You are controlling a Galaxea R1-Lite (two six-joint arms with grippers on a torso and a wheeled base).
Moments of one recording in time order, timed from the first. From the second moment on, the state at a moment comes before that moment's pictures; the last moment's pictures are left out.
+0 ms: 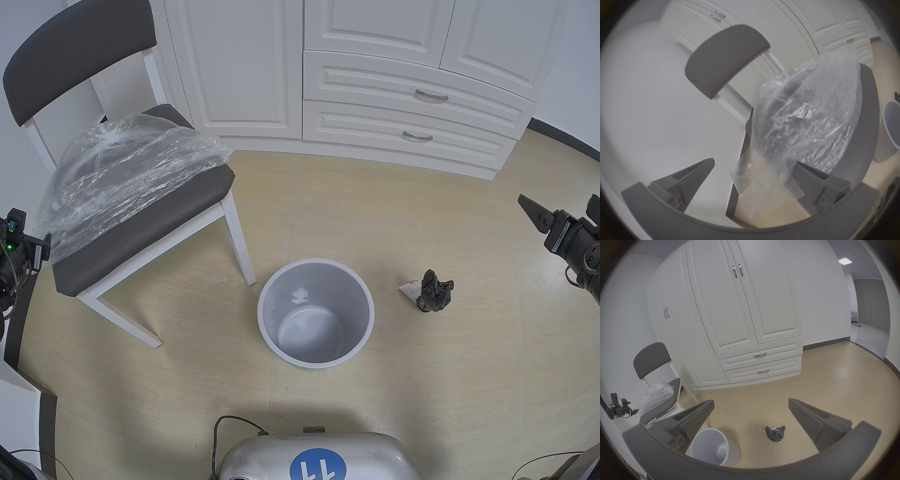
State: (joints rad) left arm 0.34 1.55 -0.65 -0.87 0.17 0.55; right arm 0.16 1.29 -0.57 -0.81 -0.13 0.23
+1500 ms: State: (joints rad) left arm 0.28 1.77 -0.56 -1.50 0.18 0.70; right arm 0.16 1.27 -0.57 -0.81 -0.13 0.24
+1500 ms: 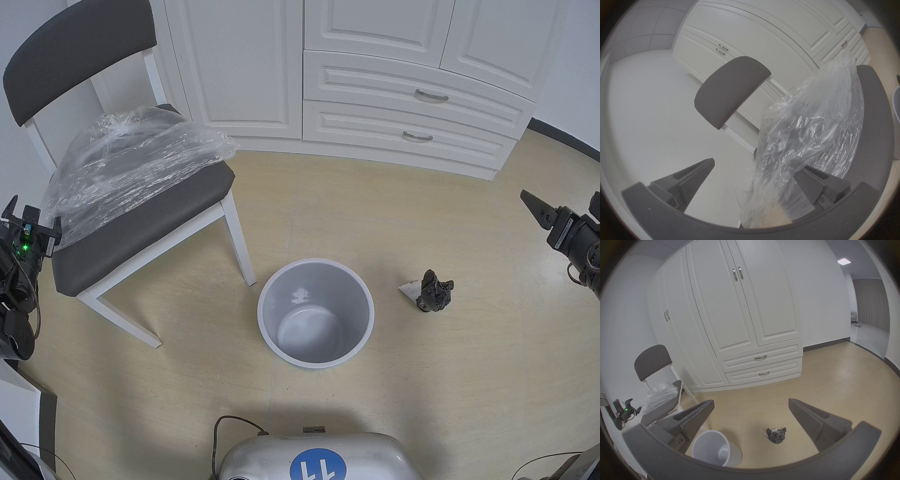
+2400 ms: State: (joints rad) left arm 0.28 1.80 -0.57 -1.53 0.17 0.69; right arm 0.17 1.27 -0.57 -0.82 -0.13 0.24
